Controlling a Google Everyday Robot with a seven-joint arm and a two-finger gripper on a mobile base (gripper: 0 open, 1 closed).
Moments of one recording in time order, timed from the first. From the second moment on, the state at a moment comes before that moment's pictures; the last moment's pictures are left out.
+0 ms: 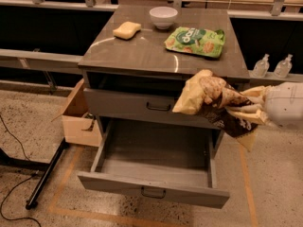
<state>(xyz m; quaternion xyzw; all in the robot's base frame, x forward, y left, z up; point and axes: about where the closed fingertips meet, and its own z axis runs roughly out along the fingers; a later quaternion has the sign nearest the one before) 0.496 -0.210 0.880 -0.58 0.64 0.05 0.50</state>
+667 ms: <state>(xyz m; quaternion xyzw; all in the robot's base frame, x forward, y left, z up) 0.595 -0.122 0.874 -0.59 0.59 0.04 0.54</state>
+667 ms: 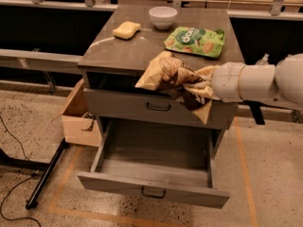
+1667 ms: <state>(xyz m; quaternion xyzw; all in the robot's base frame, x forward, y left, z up) 0.674 -0.058 0.927 -0.62 0.52 0.00 0.58</state>
